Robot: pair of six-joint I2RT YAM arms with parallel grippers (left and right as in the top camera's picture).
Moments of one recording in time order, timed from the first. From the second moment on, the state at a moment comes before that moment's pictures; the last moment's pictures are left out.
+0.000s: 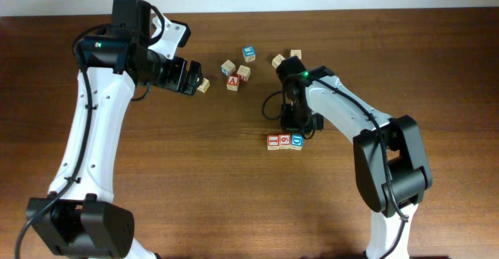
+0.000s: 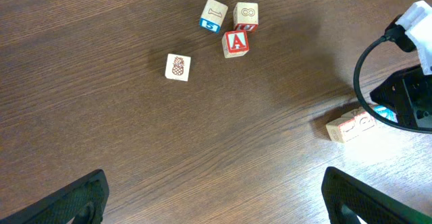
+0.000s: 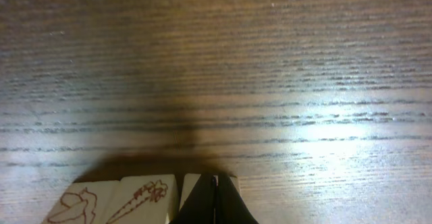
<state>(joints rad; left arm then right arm) -0.09 1.76 1.80 -1.15 0.25 0.22 0.39 2.08 1.52 -1.00 0.01 0.49</state>
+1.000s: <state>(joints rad) -0.09 1.76 1.80 -1.15 0.25 0.22 0.28 2.09 1.49 -1.06 -0.20 0.43</state>
